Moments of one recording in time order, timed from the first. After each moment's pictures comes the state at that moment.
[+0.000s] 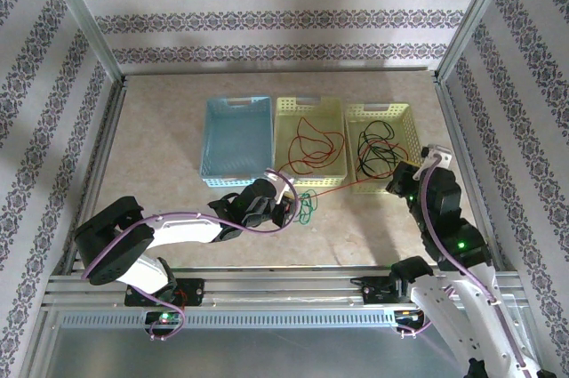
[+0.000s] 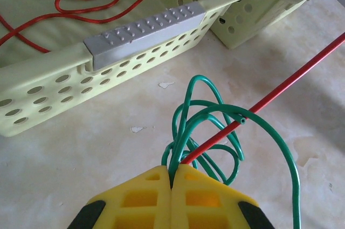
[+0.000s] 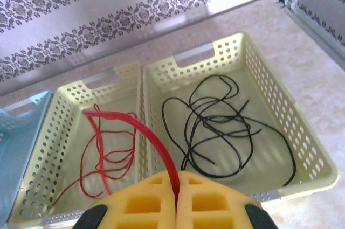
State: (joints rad) left arm -0.92 1.49 0.62 0.26 -0.03 -0.42; right arm 0.28 0.51 0.76 -0.66 0.25 0.45
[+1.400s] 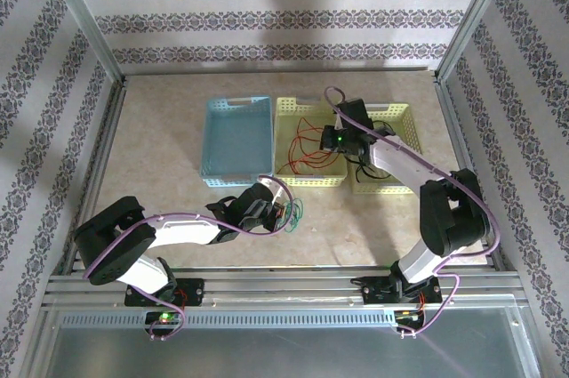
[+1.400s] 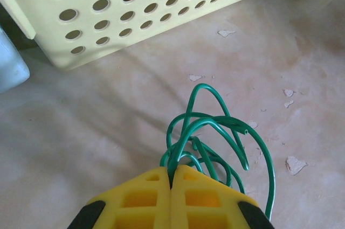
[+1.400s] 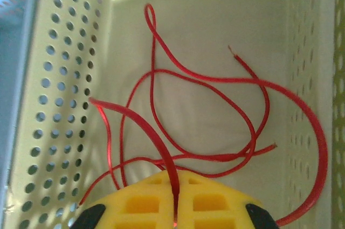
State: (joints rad) left arm -0.91 1.49 0.57 0.18 -0.08 -0.43; right arm 0.35 1.62 1.09 -0.33 -0.14 0.50
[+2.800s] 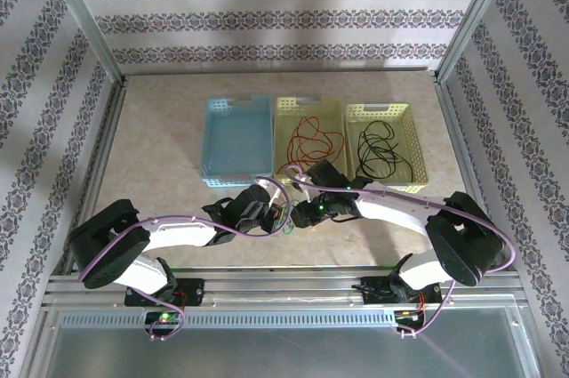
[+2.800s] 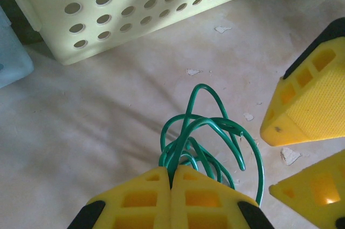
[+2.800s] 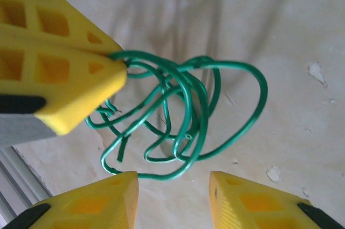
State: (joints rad) left arm -0.91 1.45 0.55 0.17 -0.07 -0.43; right arm 0.74 1.45 0.73 -0.38 -0.37 0.30
